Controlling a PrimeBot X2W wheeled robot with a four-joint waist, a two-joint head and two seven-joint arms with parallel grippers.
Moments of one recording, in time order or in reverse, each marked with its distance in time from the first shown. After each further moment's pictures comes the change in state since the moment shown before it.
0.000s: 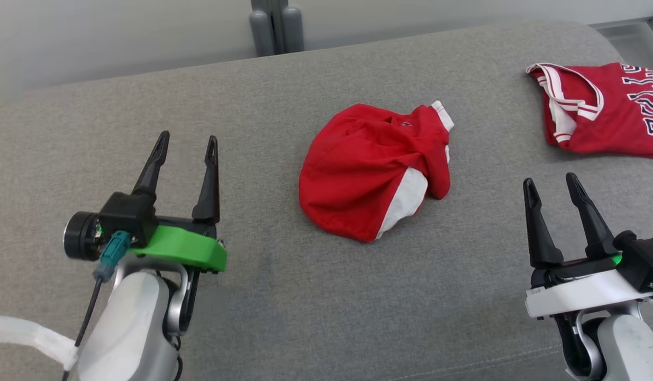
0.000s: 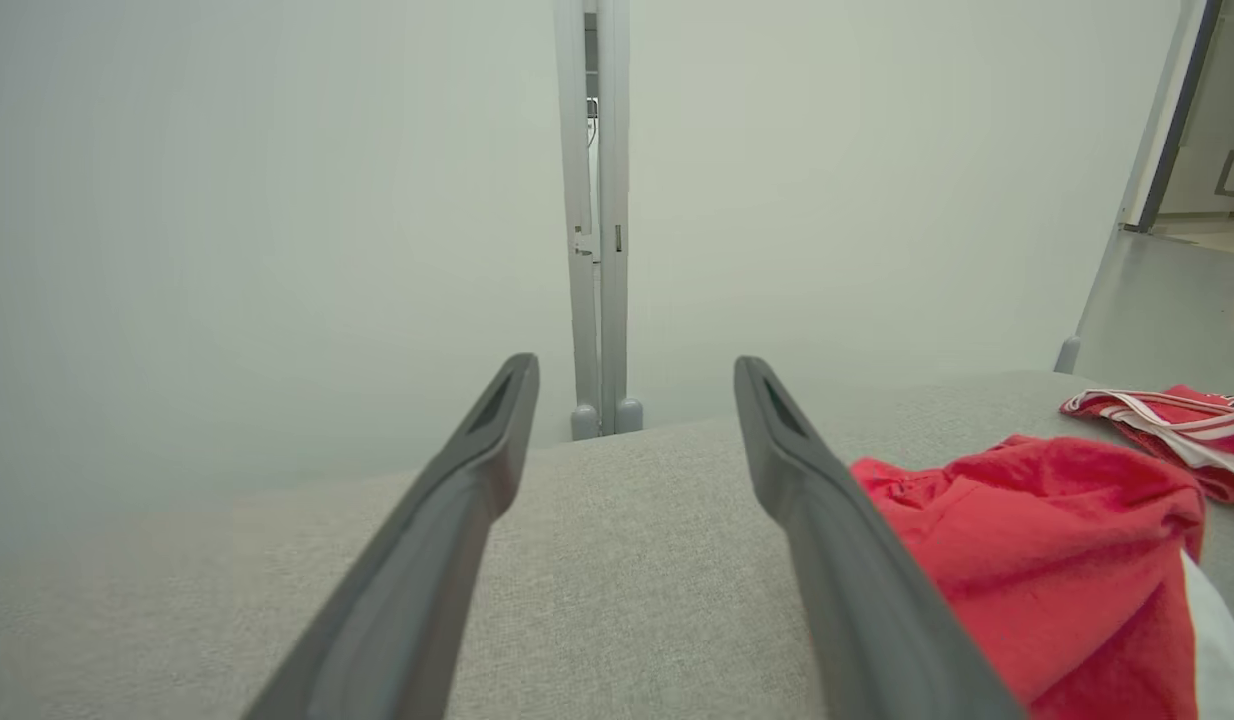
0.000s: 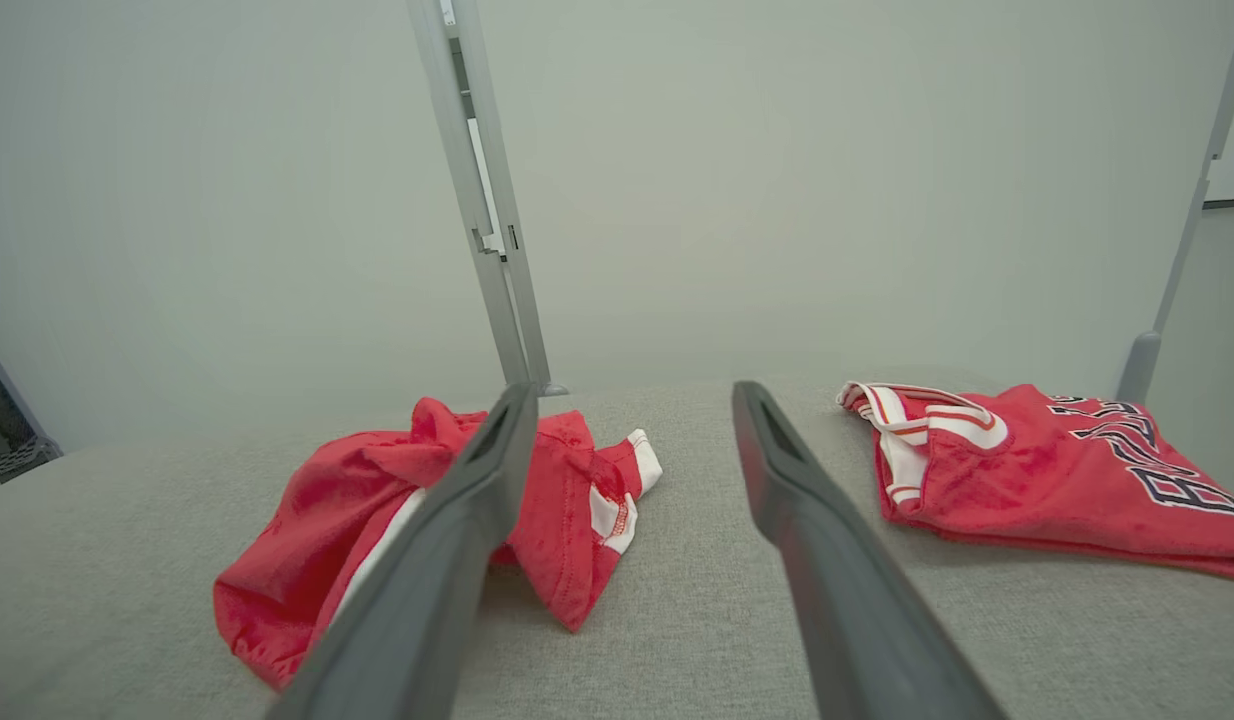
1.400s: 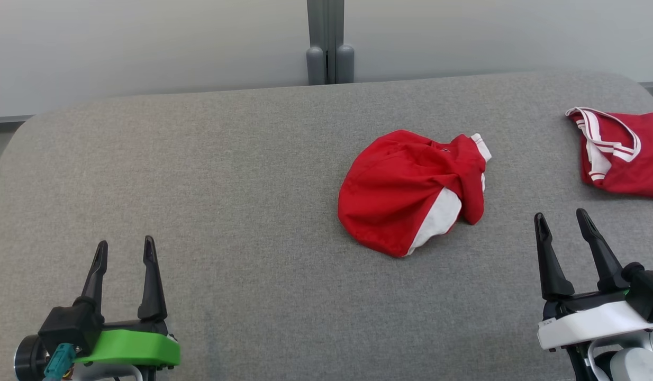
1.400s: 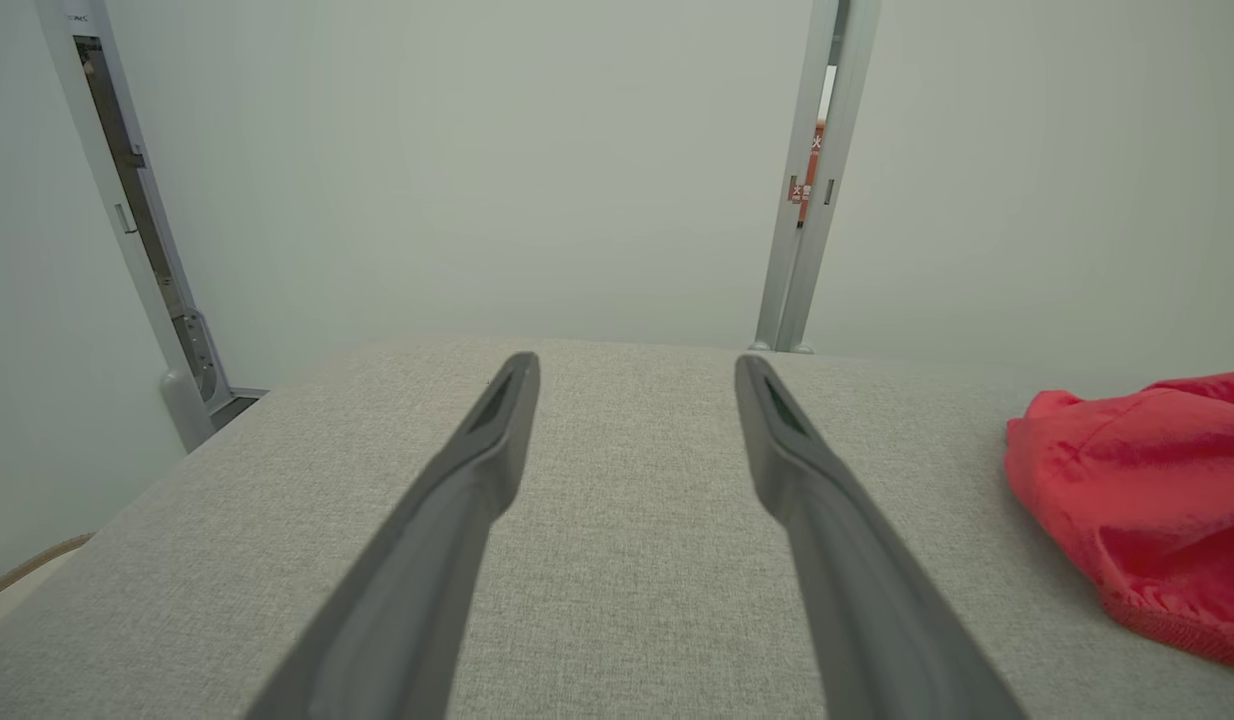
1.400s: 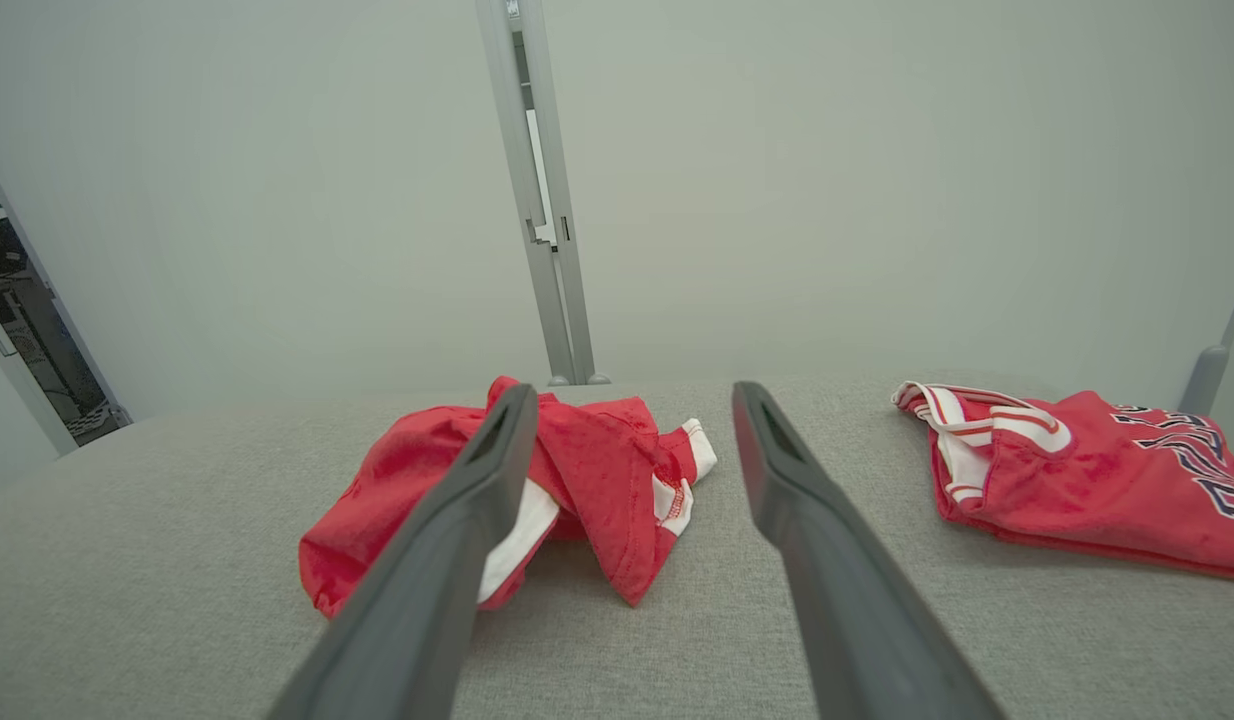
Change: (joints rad) left arm 0.401 -0.027 0.272 -0.177 0.043 -0.038 -0.001; right arm 0.113 -0.007 -0.033 -0.019 -0.007 0.000 0.014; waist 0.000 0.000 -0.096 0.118
